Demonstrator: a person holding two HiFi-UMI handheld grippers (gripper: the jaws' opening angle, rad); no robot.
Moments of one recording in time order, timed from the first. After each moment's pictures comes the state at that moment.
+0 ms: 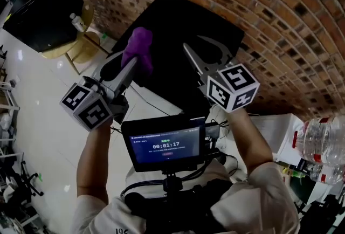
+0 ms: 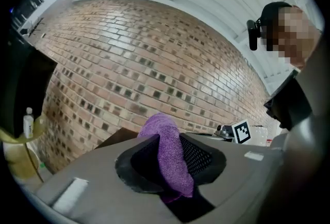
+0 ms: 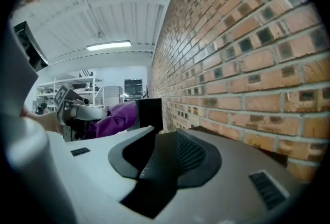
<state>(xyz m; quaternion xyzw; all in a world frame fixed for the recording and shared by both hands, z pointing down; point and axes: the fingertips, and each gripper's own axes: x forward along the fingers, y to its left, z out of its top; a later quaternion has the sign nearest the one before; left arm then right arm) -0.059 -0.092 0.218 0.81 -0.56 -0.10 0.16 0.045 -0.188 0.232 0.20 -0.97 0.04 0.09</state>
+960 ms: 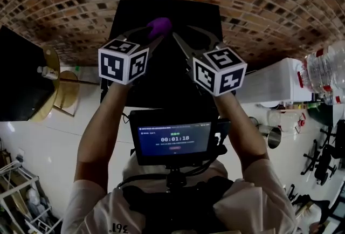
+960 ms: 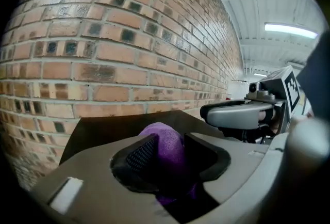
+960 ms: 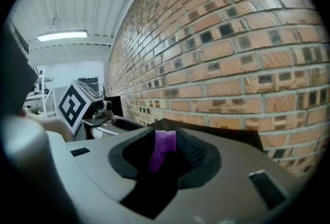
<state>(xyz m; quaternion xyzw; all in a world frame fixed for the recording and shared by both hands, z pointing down) -0.003 -0.268 0.306 0.90 -0.38 0.16 0.16 0.052 -0.248 0.265 0.43 -0.89 0.11 0.10</state>
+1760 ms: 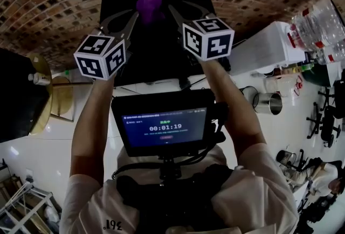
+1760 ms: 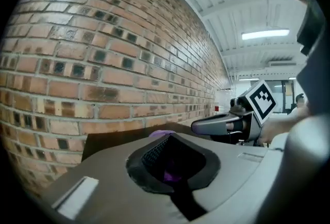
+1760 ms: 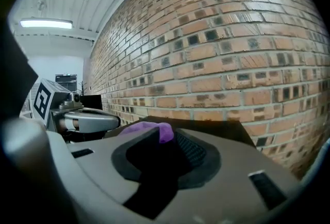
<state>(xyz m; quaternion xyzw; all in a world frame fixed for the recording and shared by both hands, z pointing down) -0.039 -0.239 0.279 0.93 -0.34 0.07 0.09 0.065 -0.246 0.288 0.54 -0.83 0.11 0.10</state>
